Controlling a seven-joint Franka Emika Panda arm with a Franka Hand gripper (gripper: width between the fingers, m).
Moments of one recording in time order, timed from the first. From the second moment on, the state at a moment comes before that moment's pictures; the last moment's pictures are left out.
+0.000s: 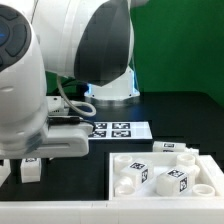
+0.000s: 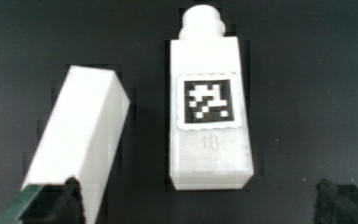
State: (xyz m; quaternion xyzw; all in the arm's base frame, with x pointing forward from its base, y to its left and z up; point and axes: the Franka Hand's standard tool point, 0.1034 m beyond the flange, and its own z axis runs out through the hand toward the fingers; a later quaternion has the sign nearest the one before) arm 0.591 -0.135 0.042 0.93 0.08 -0.36 0.06
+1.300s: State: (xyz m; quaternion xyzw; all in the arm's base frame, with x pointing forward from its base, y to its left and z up) arm 0.542 -0.116 0.029 0.88 0.09 -0.46 0.03
